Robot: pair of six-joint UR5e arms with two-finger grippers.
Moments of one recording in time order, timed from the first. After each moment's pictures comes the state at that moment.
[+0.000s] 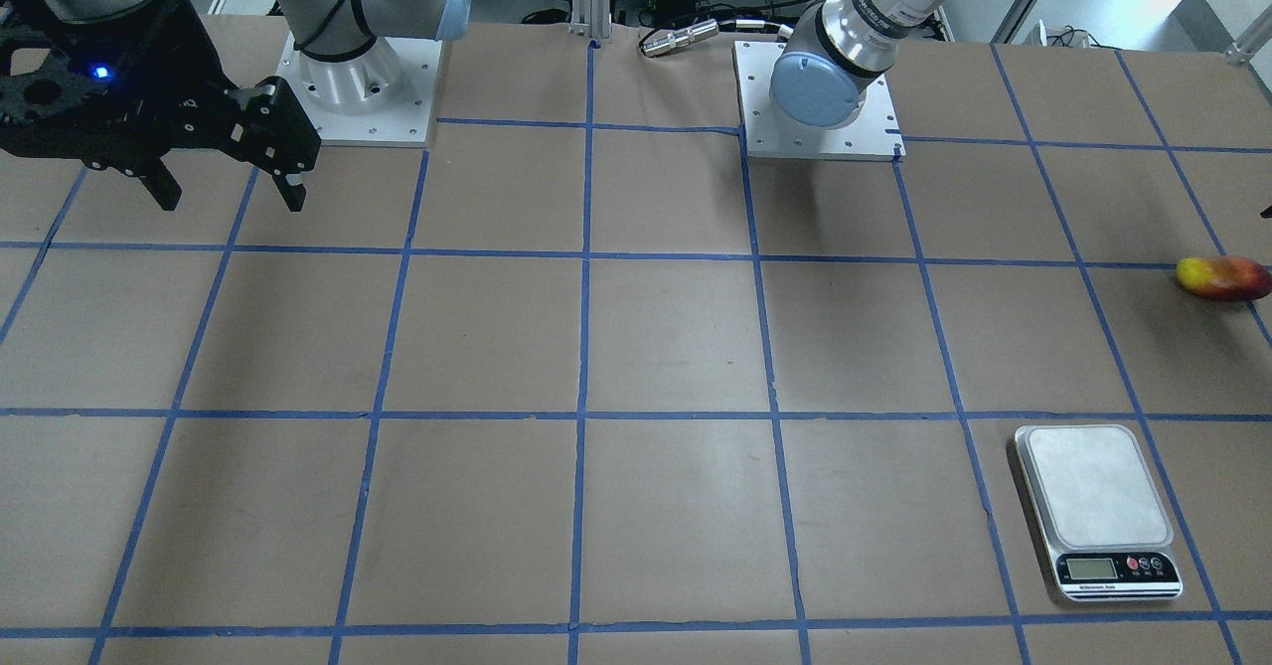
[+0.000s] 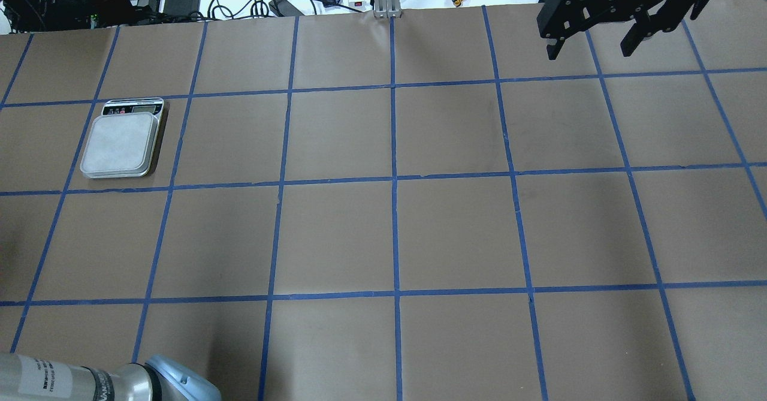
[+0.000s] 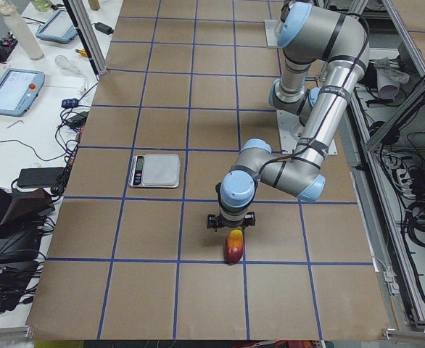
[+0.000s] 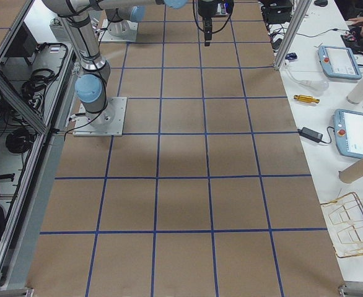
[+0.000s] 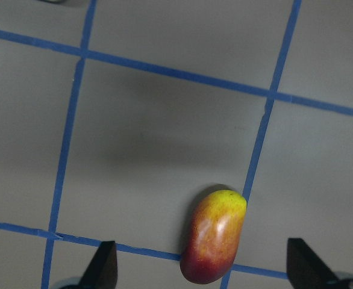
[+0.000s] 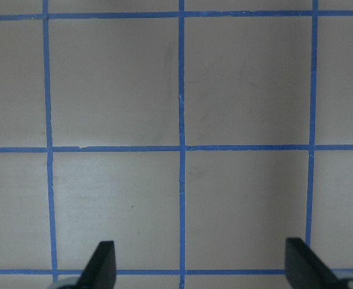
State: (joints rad) left arm -0.43 -1.98 -1.60 -1.11 1.59 2.69; right arm 1.54 -1.53 1.41 -1.53 -1.56 -0.04
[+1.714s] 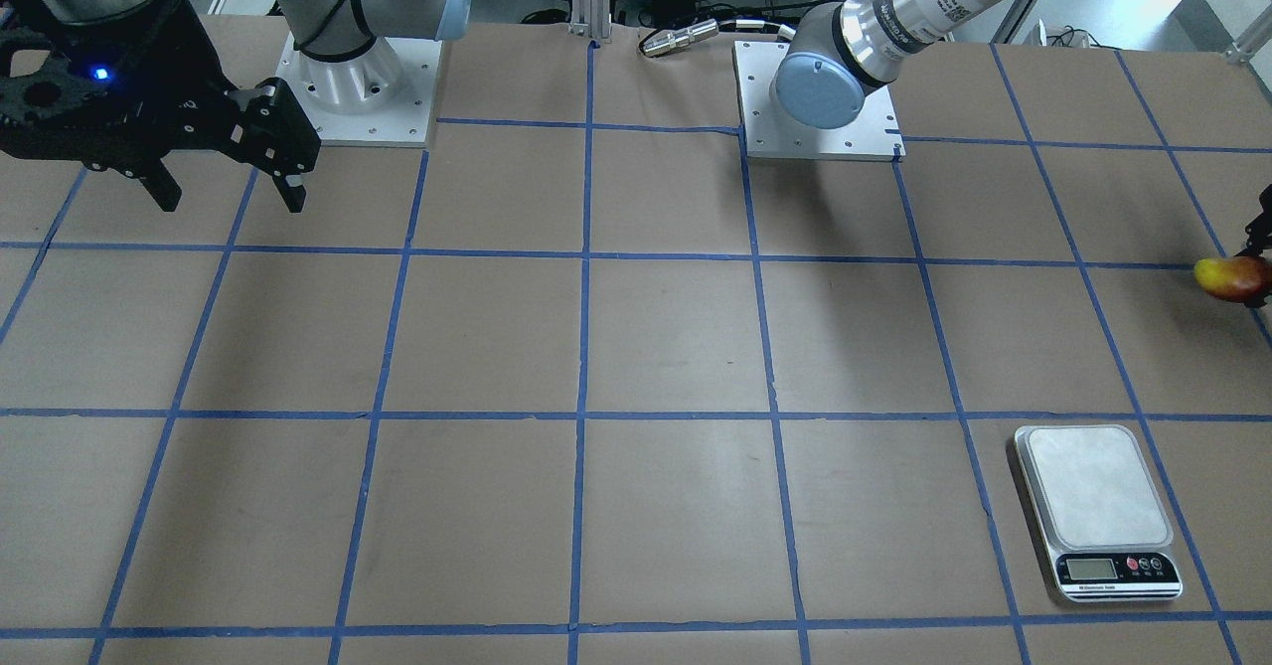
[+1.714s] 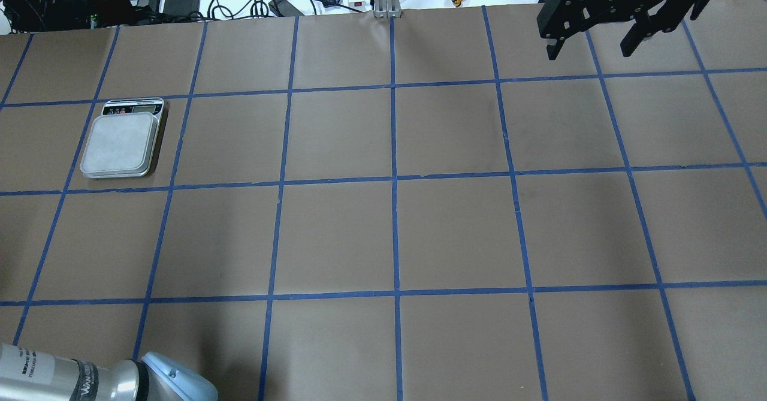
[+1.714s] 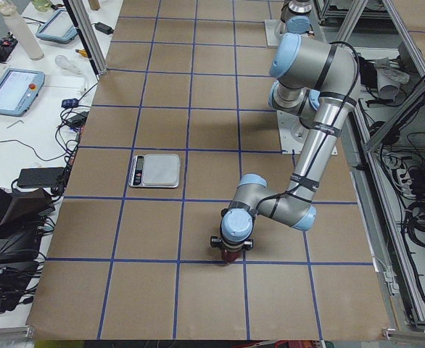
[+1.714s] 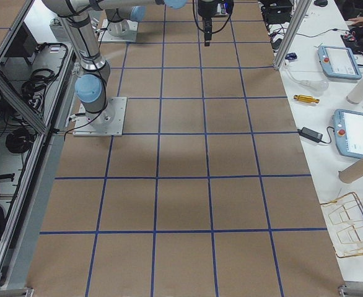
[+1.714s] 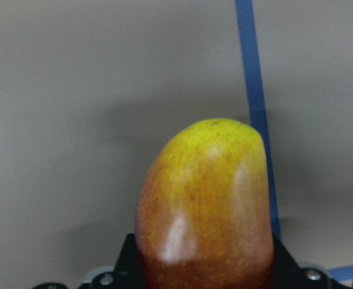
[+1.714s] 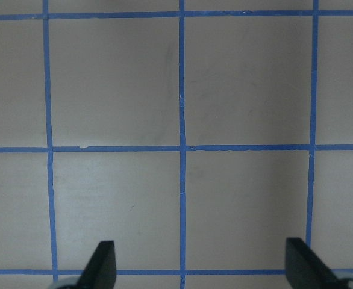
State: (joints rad) left arm -0.42 -2.12 -1.58 -1.02 1.57 2.77; right arm 1.54 -1.53 1.41 -1.53 -1.56 -0.04
